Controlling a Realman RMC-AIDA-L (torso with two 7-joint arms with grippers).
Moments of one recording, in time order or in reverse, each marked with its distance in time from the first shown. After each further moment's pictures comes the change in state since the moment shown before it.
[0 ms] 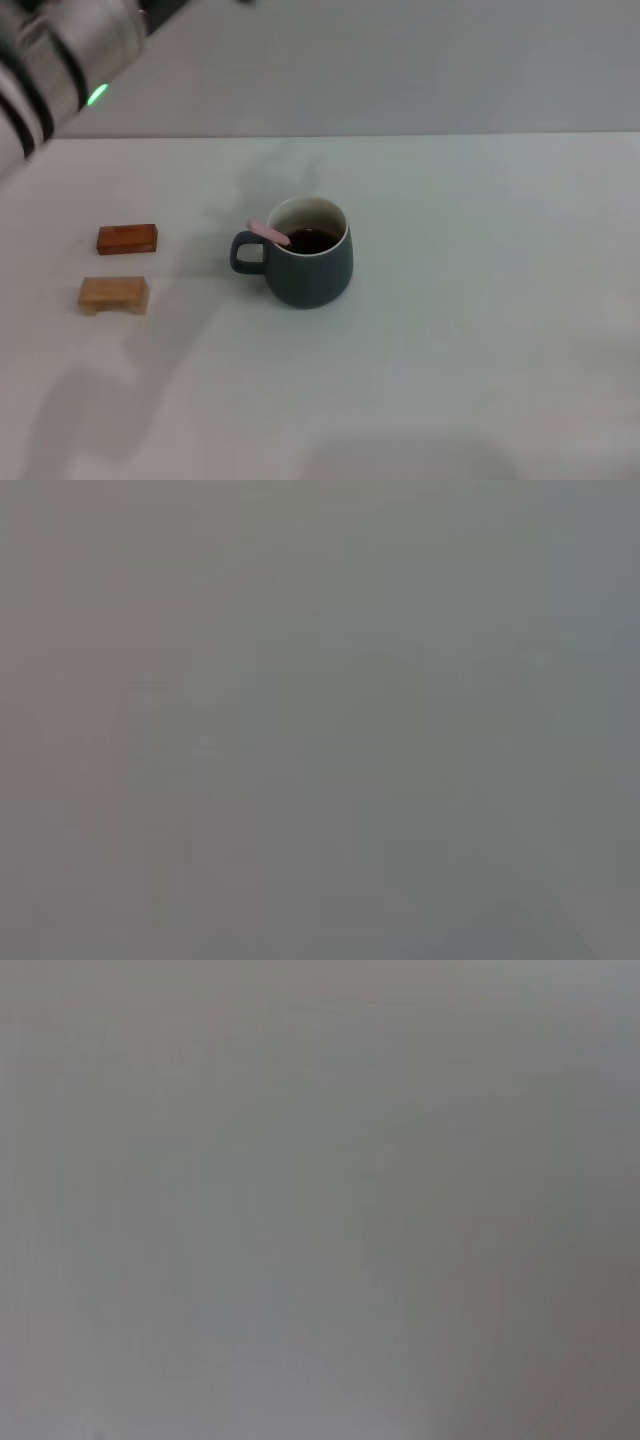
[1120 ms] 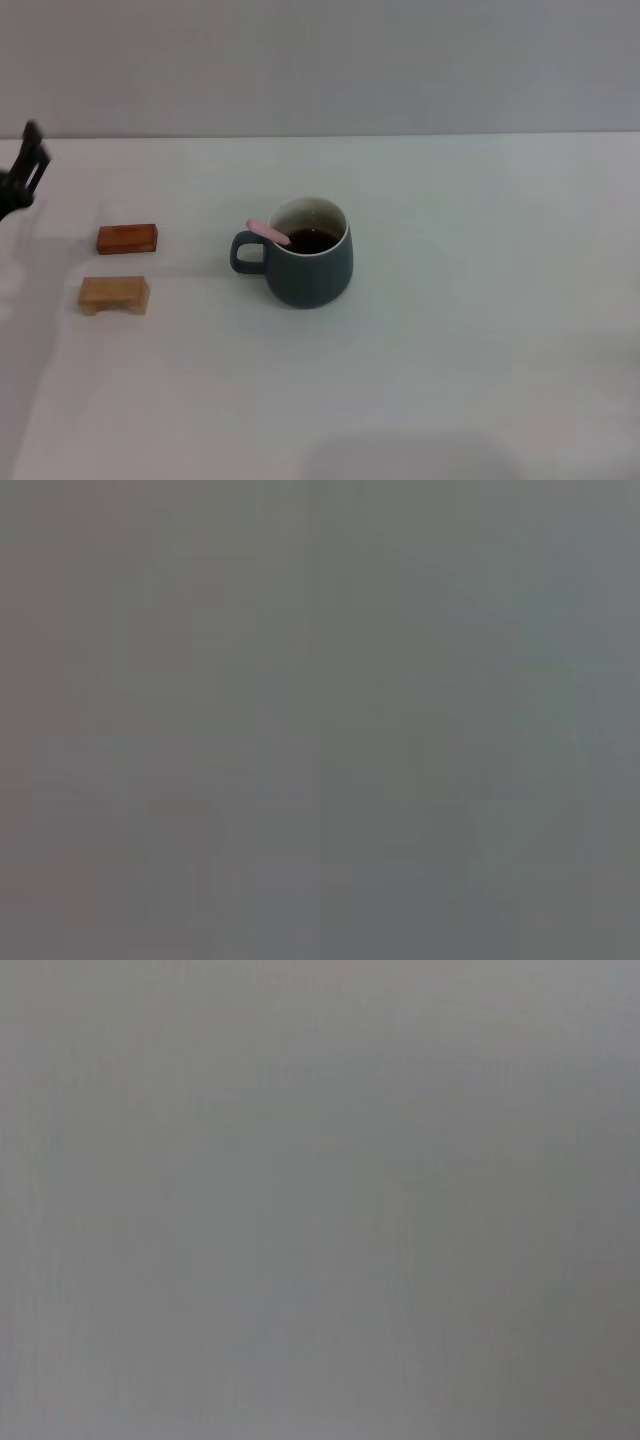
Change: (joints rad) left arm -0.211 -0.020 -0.160 1.471 0.262 1.125 -0.813; right arm -0.007 0.003 -0.010 0.003 -0.007 -0.074 -0.008
